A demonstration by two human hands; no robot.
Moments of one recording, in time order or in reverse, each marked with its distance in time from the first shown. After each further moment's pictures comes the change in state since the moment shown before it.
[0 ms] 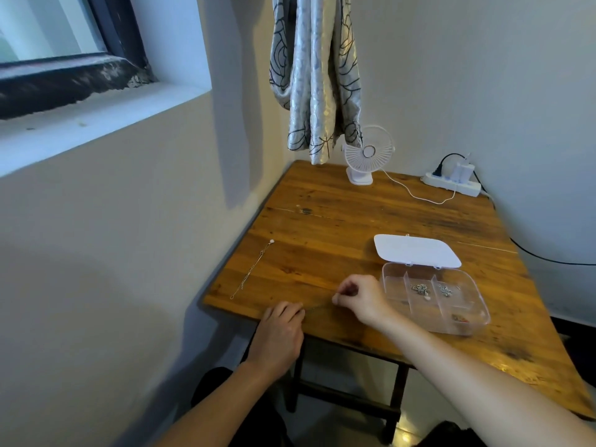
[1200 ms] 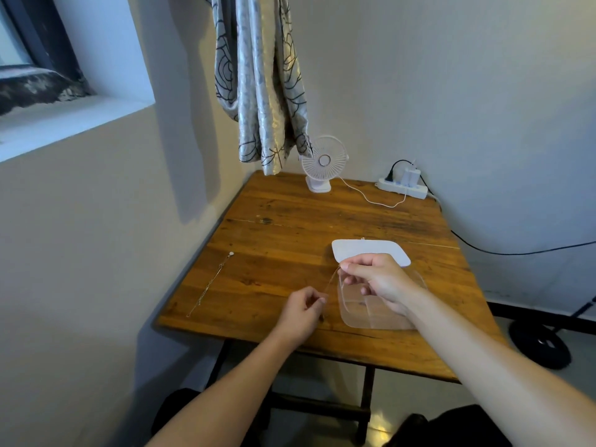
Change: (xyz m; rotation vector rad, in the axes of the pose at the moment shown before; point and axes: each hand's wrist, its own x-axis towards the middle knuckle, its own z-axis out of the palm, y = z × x) left_hand 0.087 0.090 -0.005 -0.969 -0.238 -0.444; right_hand -0.029 -0.014 -0.107 0.558 0.072 0.238
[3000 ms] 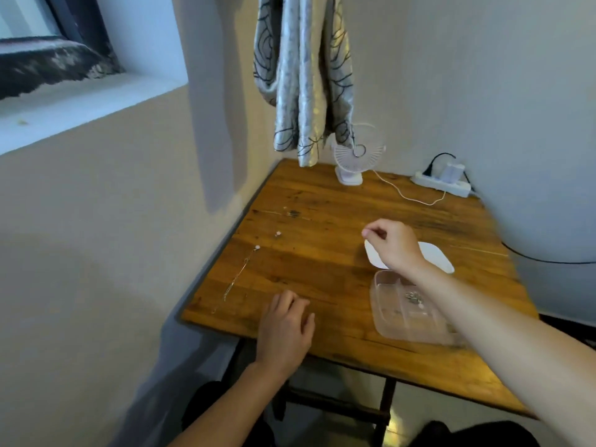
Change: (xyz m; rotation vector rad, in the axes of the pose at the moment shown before) left_hand -0.026 -0.047 -0.054 0.727 0.345 0.313; right_hand 0.101 -0.003 0.015 -0.664 0.220 -0.435
